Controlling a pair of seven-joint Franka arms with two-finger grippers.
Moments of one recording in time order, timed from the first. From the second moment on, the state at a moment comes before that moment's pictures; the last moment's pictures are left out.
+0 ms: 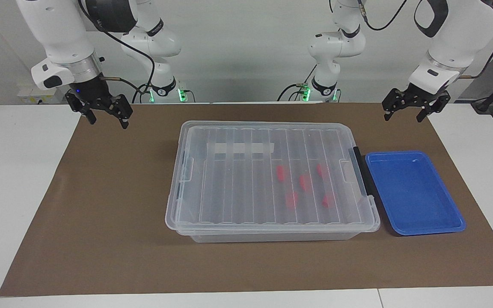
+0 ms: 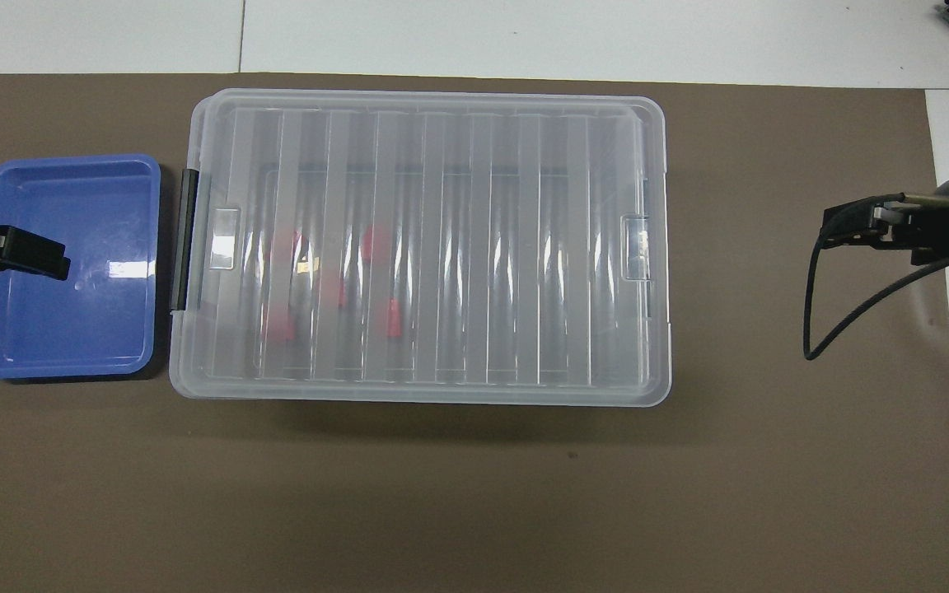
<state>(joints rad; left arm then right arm) 0.01 0.01 -0.05 -1.56 0.02 1.56 0.12 0.01 -0.01 0.03 -1.66 -0.02 1.75 0.23</state>
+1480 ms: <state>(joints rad) 0.01 0.01 -0.05 -1.56 0.02 1.56 0.12 0.21 0.18 0.03 -1.74 -0.02 2.03 0.37</state>
